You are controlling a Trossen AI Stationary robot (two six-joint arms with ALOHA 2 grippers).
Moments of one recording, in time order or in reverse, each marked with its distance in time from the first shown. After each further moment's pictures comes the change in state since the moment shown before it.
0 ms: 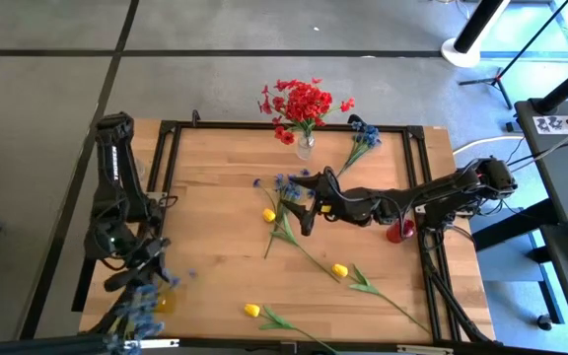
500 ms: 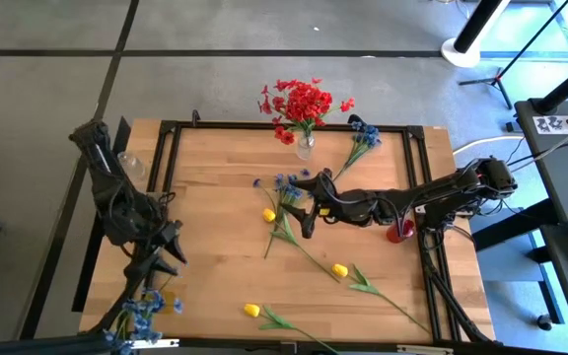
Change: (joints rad) left arm 0.388 -0.035 0.108 -0.196 0.236 0.180; right arm 0.000 0.000 0.000 -0.068 -0.025 -0.009
